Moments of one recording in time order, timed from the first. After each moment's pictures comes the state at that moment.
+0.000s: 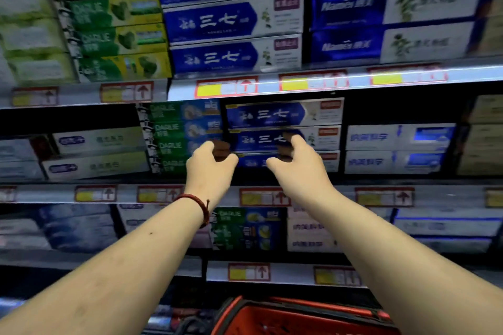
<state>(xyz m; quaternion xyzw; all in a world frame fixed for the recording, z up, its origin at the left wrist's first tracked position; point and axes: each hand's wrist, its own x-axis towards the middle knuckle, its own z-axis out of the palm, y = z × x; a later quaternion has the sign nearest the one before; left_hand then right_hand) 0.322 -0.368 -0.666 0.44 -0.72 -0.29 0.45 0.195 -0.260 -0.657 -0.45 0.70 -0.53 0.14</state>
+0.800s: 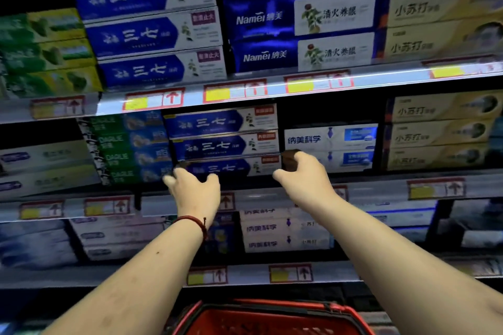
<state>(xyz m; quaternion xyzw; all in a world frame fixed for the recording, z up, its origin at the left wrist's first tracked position) 0.240 -0.315 -0.692 0.56 -0.63 -0.30 0.44 0.097 -0.195 -0.671 -0.40 0.76 -0.49 0.15</state>
